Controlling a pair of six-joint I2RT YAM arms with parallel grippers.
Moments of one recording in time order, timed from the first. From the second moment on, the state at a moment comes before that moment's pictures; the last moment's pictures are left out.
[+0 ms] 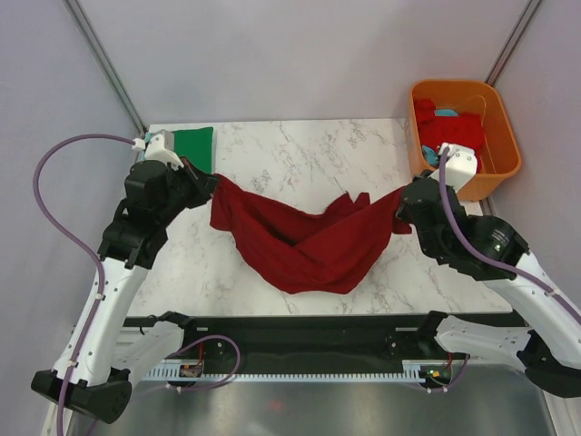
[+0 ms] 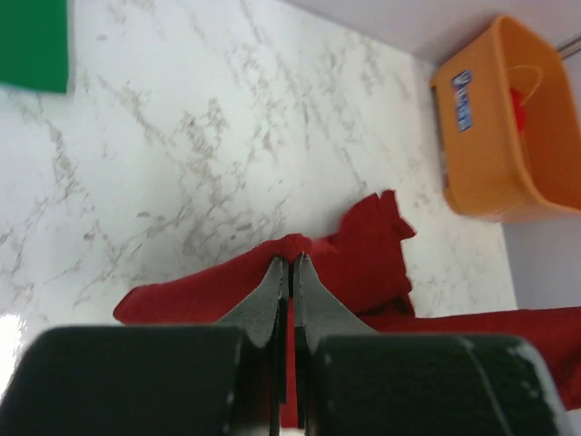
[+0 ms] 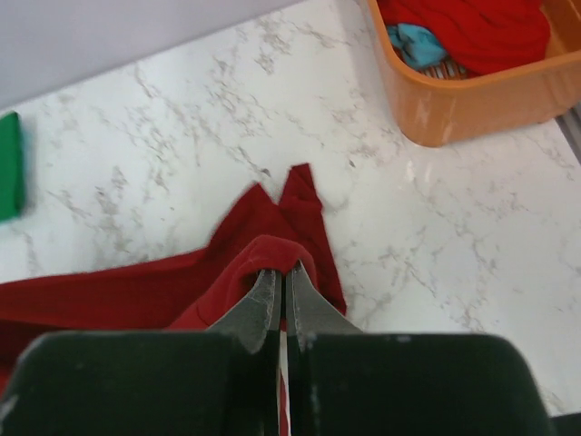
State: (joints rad) left arm -0.28 0.92 1.19 -0.55 0.02 -0.58; right arm 0.85 0.99 1.45 -1.03 0.87 0.75
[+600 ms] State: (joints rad) left arm -0.28 0.98 1.04 -0.62 0.06 -0.54; right arm 0.85 0.83 0.88 -1.01 0.53 0.88
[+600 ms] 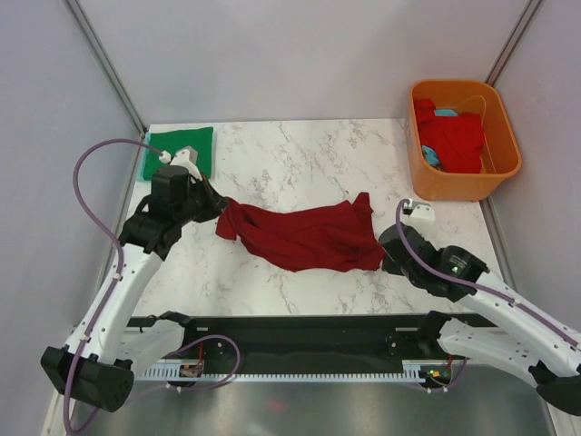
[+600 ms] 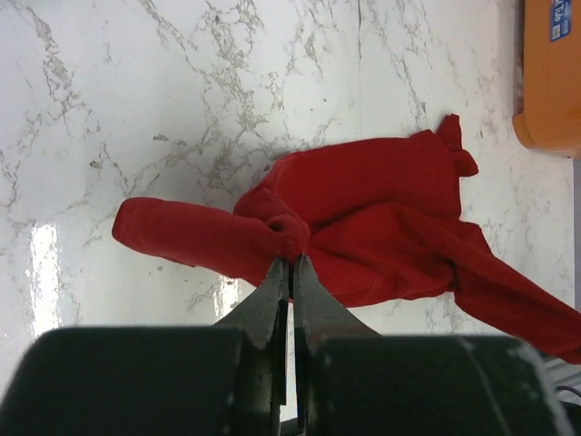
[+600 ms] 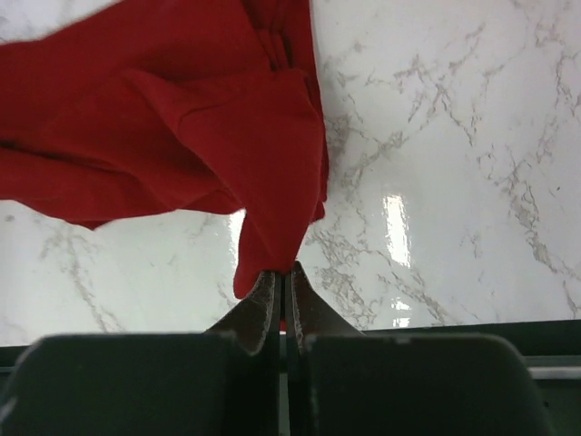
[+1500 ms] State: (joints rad) left arm -0.35 1.60 1.39 -0.57 0.40 -0.42; right arm 0.85 0.93 1.15 -0.79 0.34 0.76
